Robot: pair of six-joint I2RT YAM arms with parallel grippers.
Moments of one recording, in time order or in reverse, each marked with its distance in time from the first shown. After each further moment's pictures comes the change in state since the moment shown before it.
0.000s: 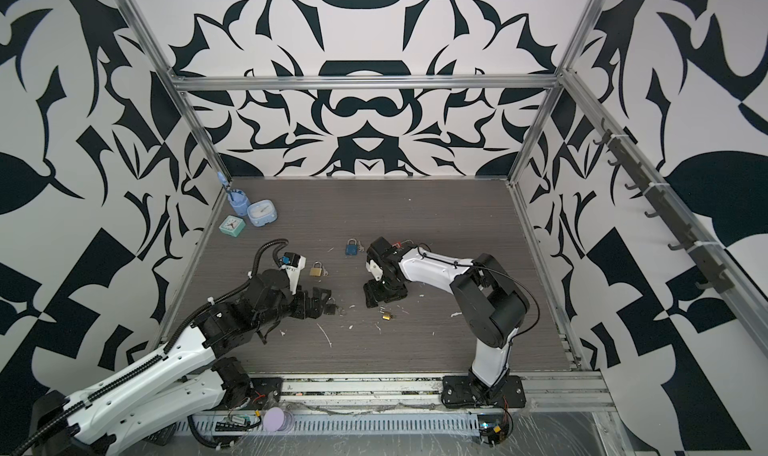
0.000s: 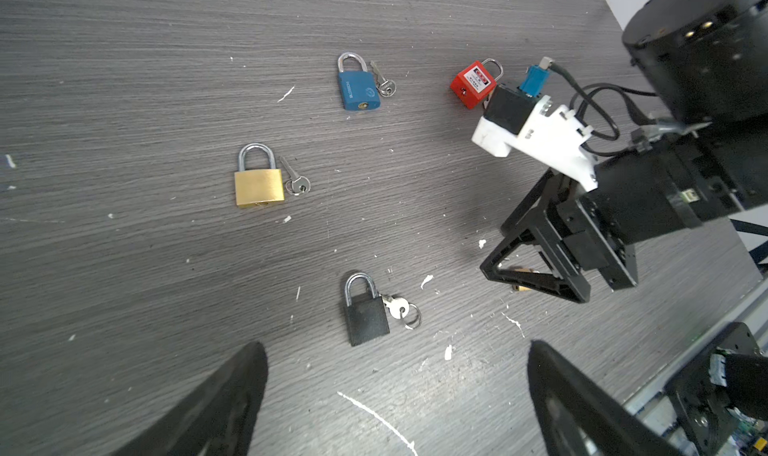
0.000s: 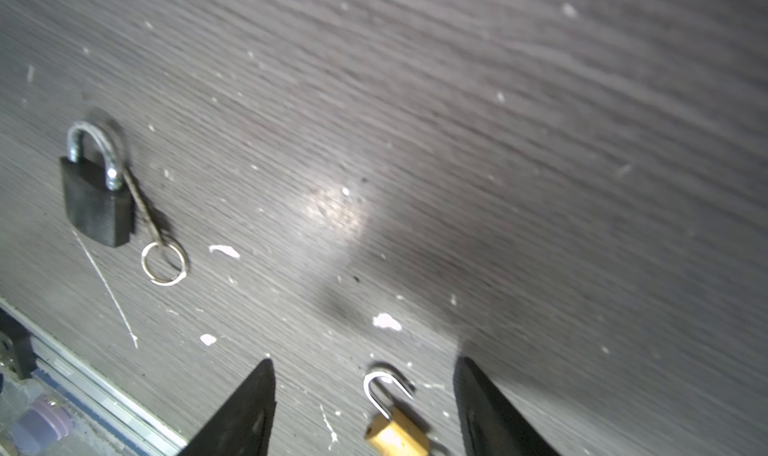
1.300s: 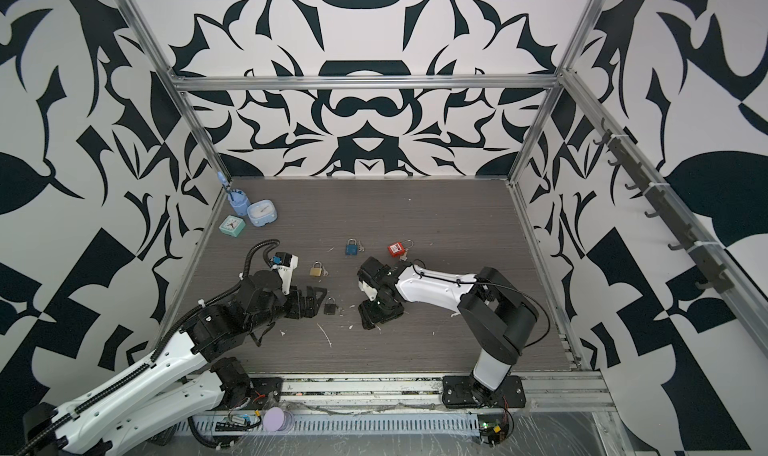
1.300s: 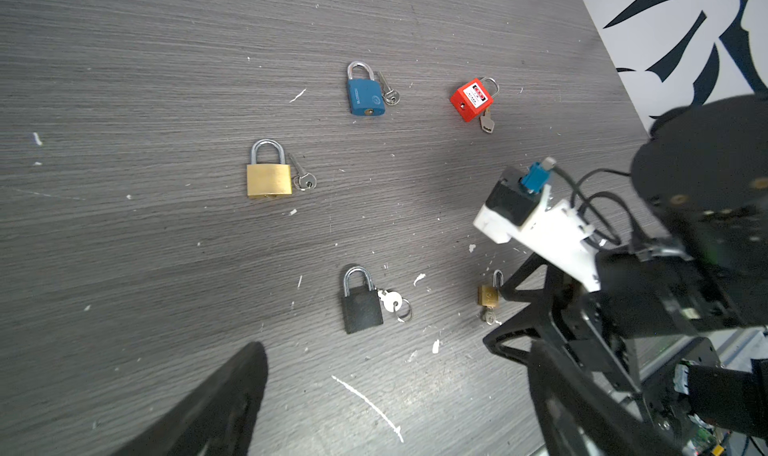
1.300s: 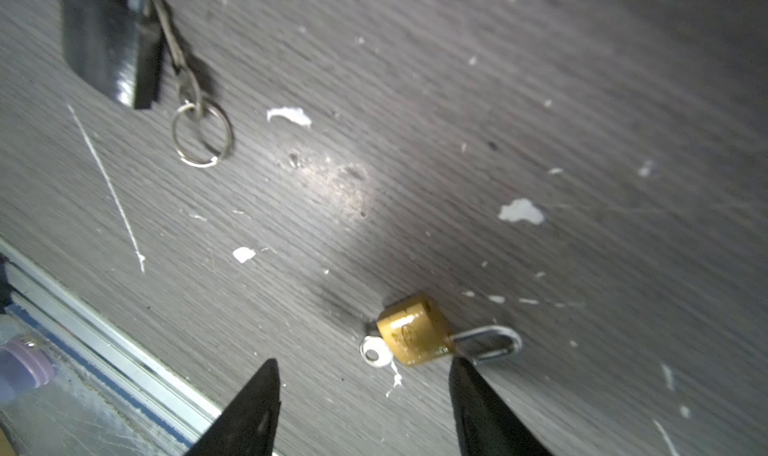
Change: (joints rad) left arm -0.002 -0.061 0.026 -0.083 -0.008 -0.050; right arm 0.143 -0.150 -0.108 0.011 0.043 0.084
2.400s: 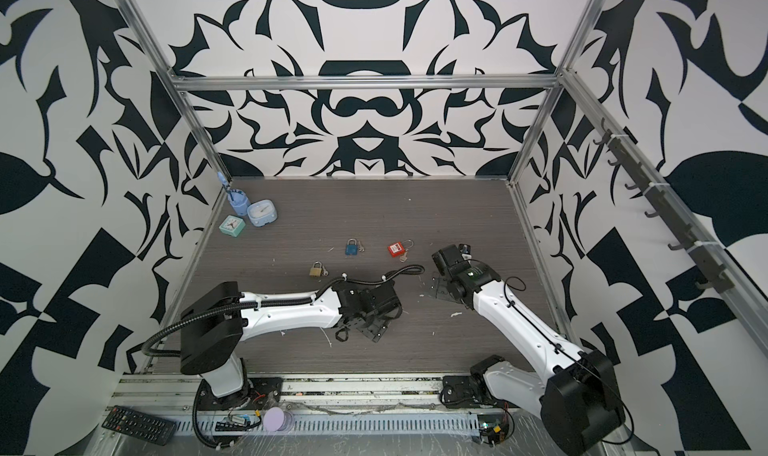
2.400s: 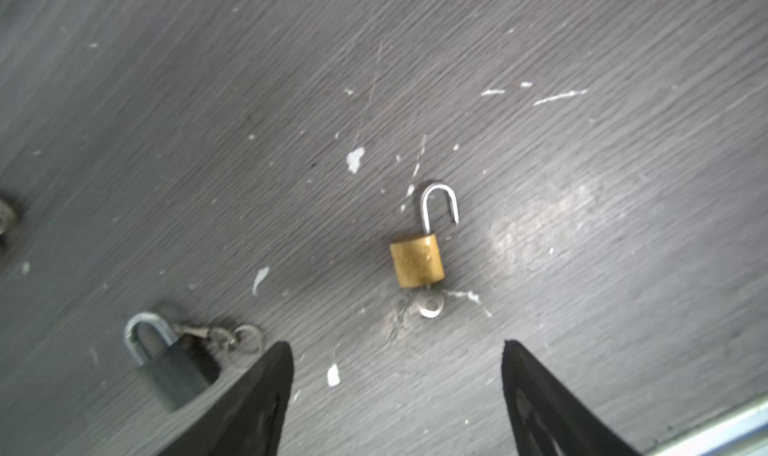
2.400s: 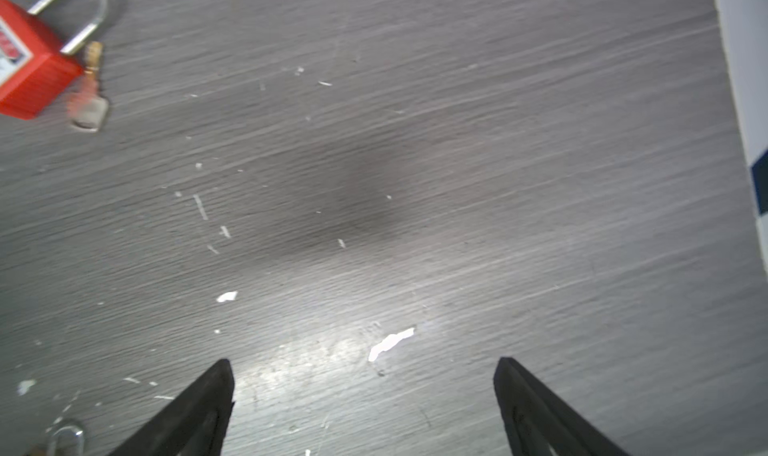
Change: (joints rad) left arm -0.391 1.022 0.574 -0.159 -0.092 0.080; right arm -0.448 -0.517 -0.226 -0.216 0.545 0.224
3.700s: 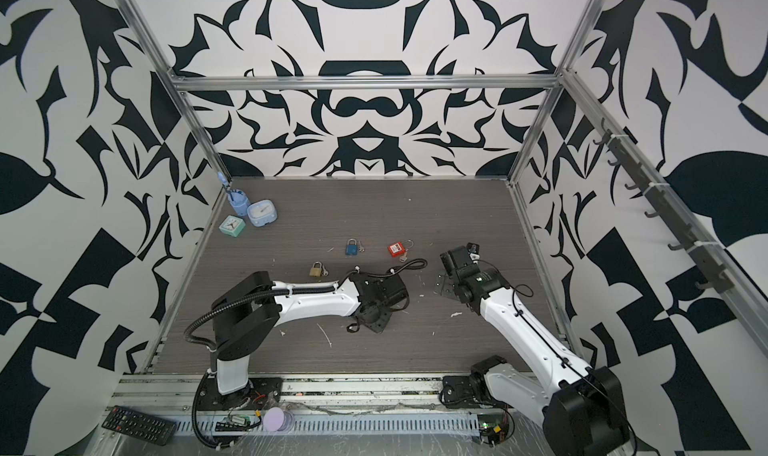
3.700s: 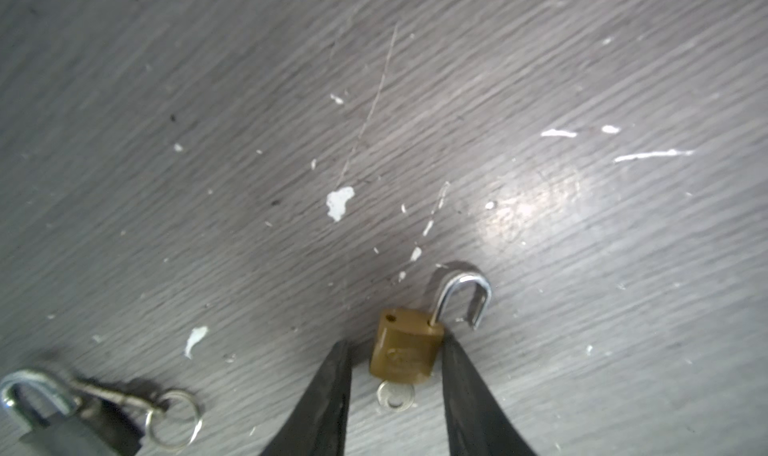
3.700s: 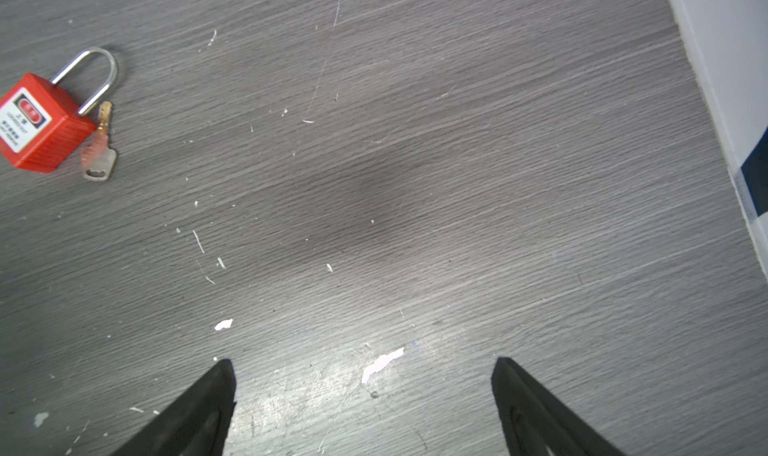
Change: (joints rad) left arm 0.044 0.154 0.101 -0.047 0.078 -0.066; right arm -0.046 -0.058 -0.027 0.065 -0.008 -0.016
